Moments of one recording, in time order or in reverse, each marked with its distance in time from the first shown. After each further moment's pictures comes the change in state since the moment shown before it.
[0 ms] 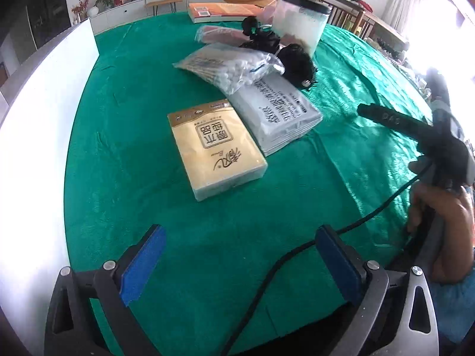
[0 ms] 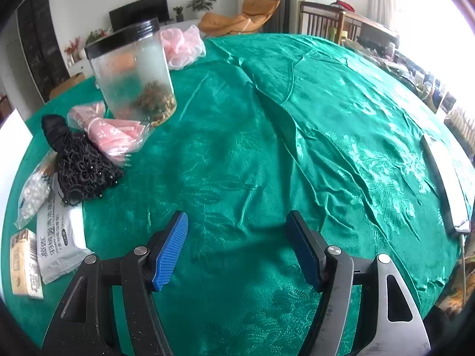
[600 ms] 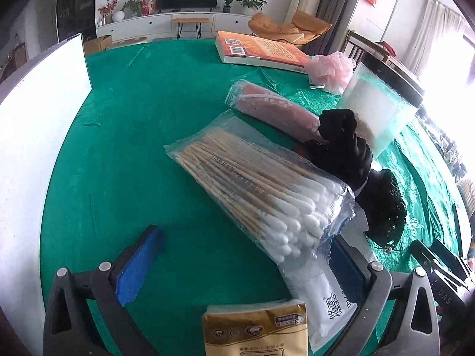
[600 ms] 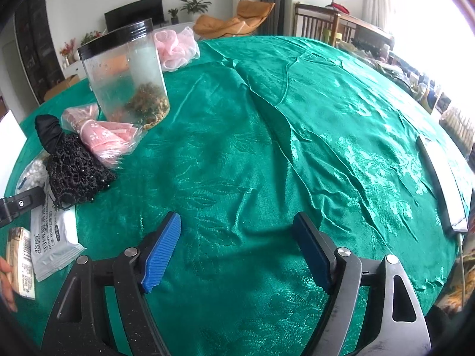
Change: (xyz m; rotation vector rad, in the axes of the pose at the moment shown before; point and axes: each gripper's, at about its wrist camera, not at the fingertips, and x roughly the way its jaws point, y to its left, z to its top) left arm 0.059 0.045 0.116 -0.137 -0.171 -0.010; right arm 0.005 0.004 -0.003 -0.006 0.000 -0.037
